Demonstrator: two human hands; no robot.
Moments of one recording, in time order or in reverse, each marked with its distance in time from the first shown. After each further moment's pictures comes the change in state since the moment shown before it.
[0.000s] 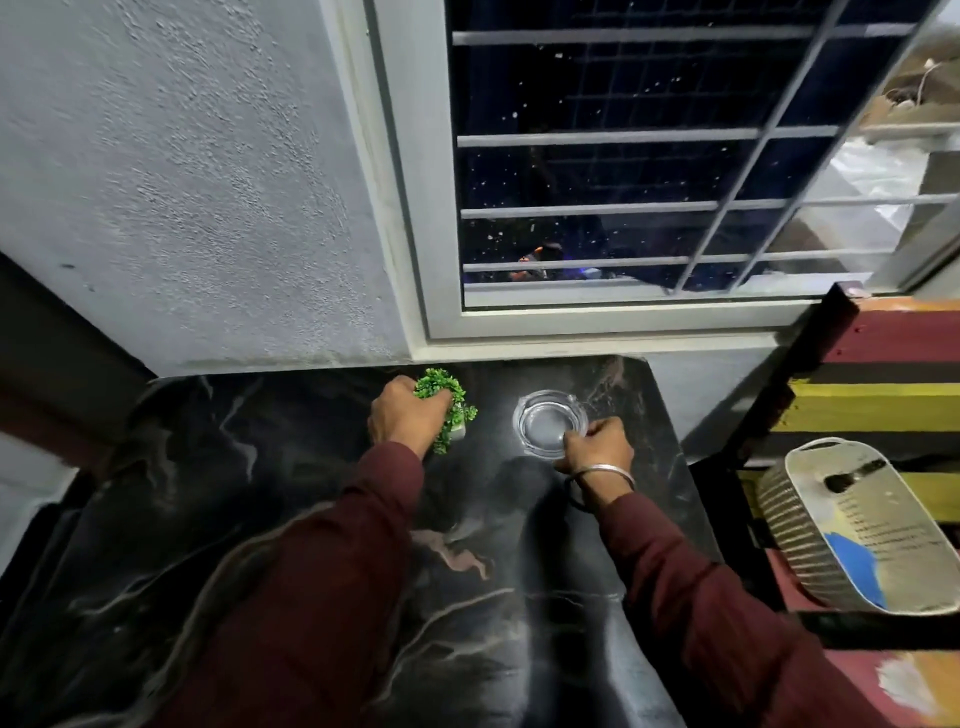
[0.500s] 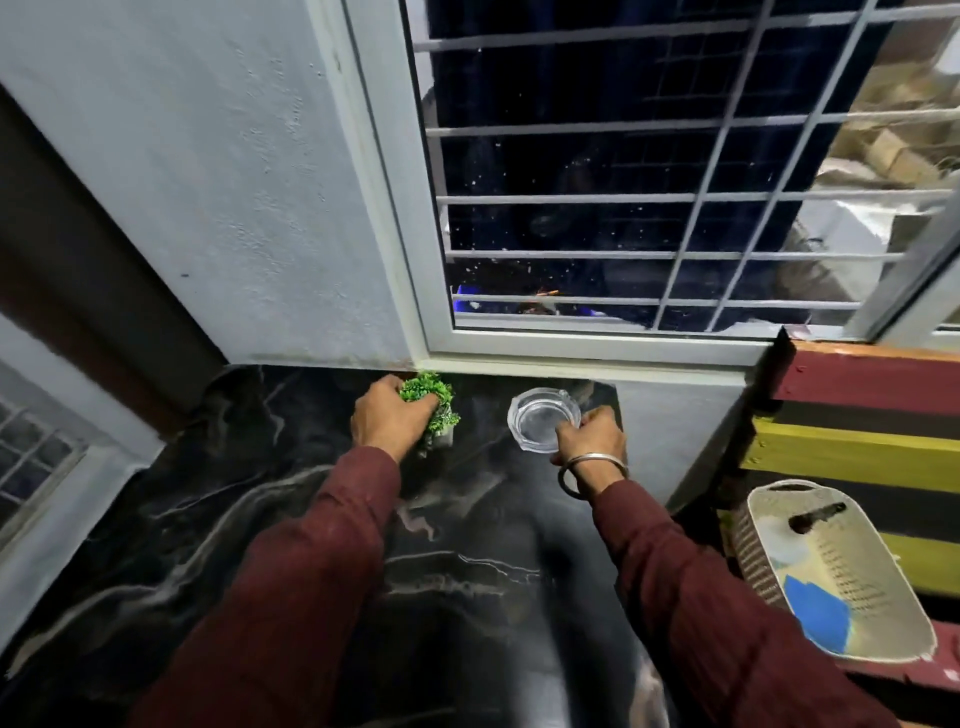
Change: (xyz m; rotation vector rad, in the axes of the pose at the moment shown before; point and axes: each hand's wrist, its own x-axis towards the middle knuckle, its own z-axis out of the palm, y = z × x) left_hand -0.159 0.052 -0.017 0.075 0.177 0.042; right_hand 0.026 0.018 -0.112 -0.080 -0.150 -0.260
